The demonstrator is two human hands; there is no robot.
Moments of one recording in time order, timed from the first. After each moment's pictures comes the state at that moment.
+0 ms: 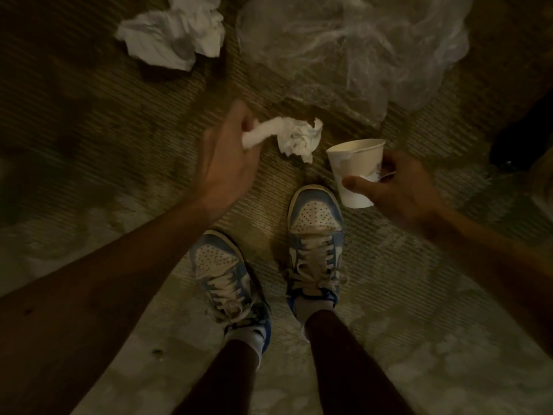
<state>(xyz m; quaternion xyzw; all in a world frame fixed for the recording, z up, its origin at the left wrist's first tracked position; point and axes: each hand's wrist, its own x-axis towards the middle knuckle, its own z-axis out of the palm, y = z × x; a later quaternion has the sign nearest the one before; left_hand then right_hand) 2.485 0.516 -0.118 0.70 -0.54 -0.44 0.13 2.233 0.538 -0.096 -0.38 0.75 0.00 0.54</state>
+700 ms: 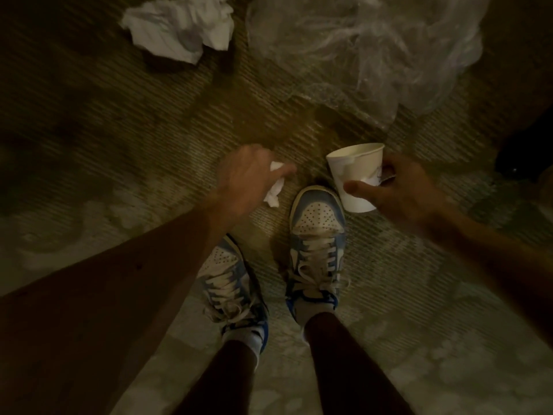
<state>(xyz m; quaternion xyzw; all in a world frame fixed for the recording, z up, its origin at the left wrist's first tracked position) 2.474 0.533 -0.154 0.62 -0.63 -0.46 -0.10 2.237 0.536 -0.098 -0.39 0.73 0.04 0.55</state>
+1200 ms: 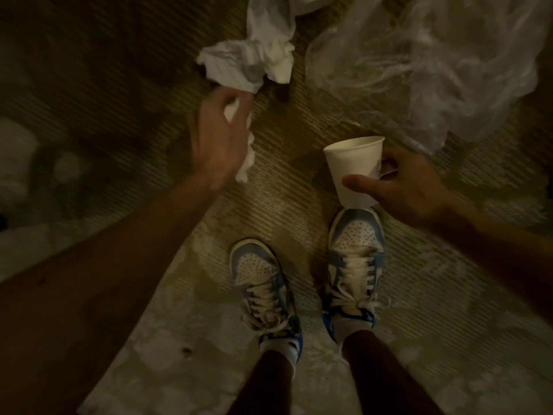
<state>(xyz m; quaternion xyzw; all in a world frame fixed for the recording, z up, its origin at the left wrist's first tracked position) 2.554 0.471 -0.113 0.81 -0.40 -0.39 0.16 2.303 0.496 -0.098 -0.43 0.71 0.05 0.56</state>
